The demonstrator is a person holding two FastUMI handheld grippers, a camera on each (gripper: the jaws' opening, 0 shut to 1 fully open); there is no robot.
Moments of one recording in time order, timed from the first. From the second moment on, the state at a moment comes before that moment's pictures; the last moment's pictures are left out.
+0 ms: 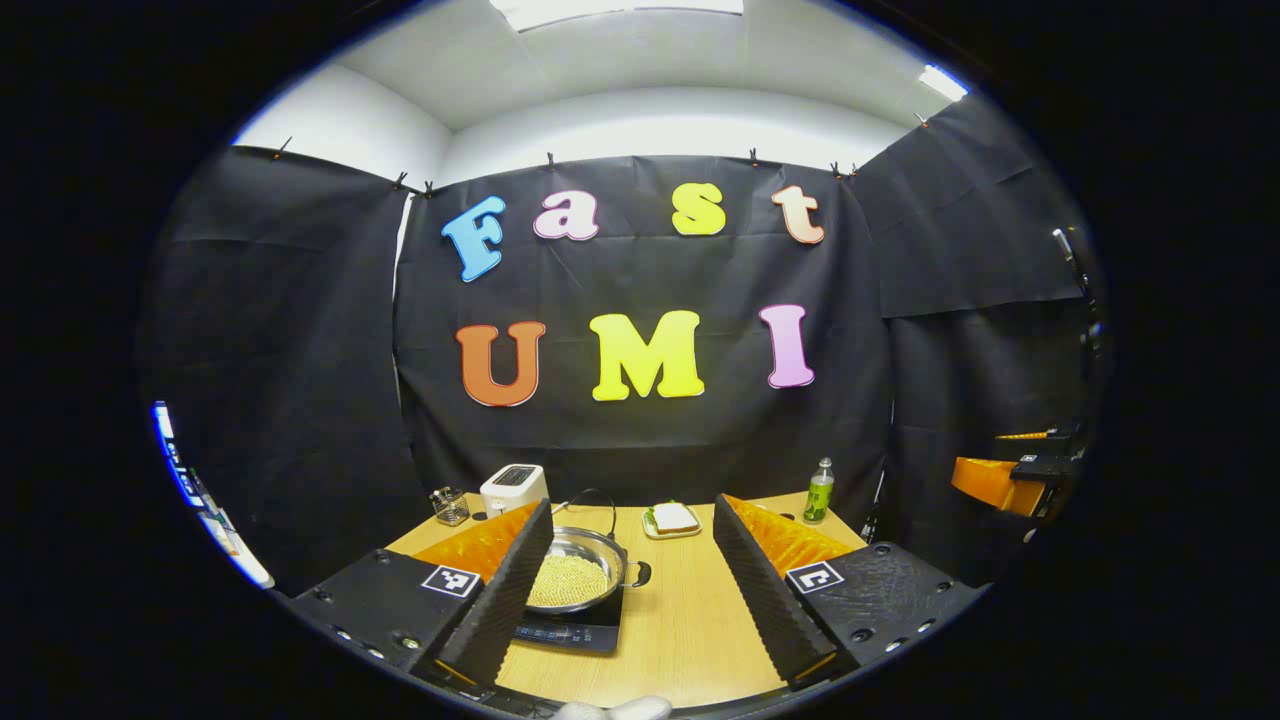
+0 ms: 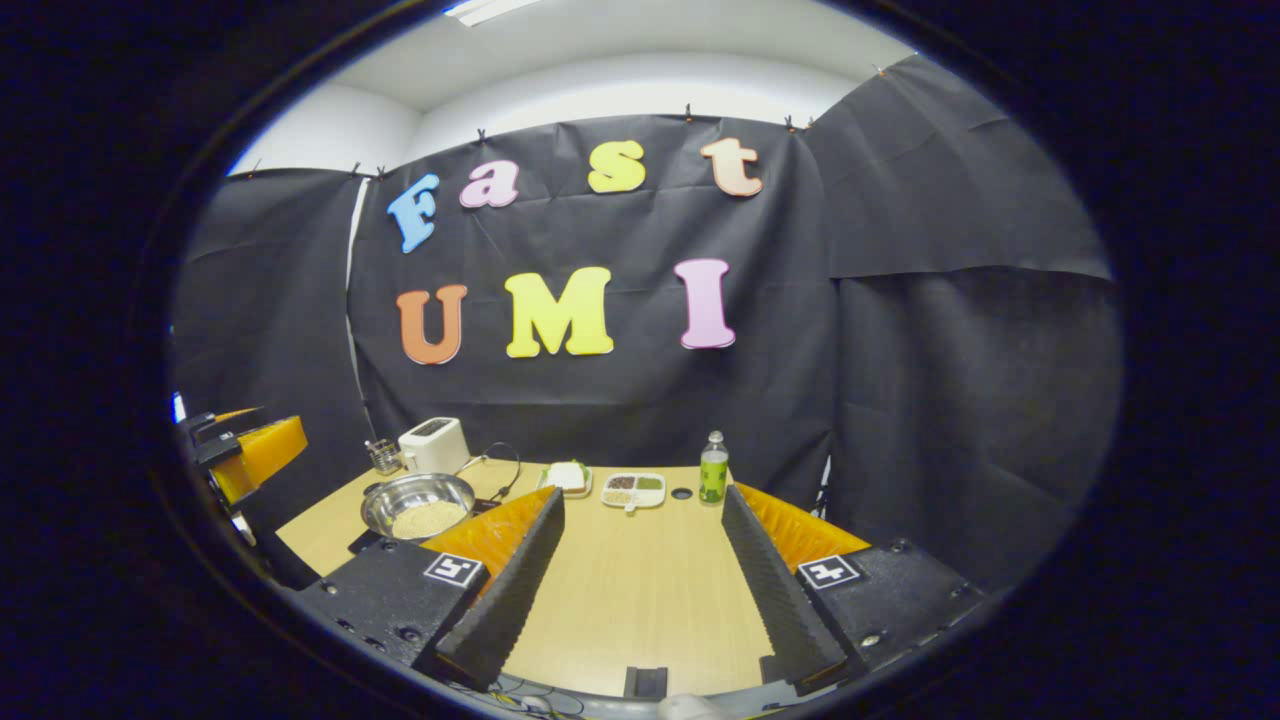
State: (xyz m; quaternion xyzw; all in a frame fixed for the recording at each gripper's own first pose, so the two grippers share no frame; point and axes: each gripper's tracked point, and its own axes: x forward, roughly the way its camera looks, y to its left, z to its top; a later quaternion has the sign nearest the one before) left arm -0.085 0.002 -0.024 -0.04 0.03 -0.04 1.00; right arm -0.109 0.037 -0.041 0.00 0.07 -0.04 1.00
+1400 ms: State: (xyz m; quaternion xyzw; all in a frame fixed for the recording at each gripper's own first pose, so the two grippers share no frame) left arm -0.103 -0.011 0.002 -0.04 0.03 -0.06 1.00; right arm -0.141 0.025 -0.015 -0.01 0.04 -0.06 1.00
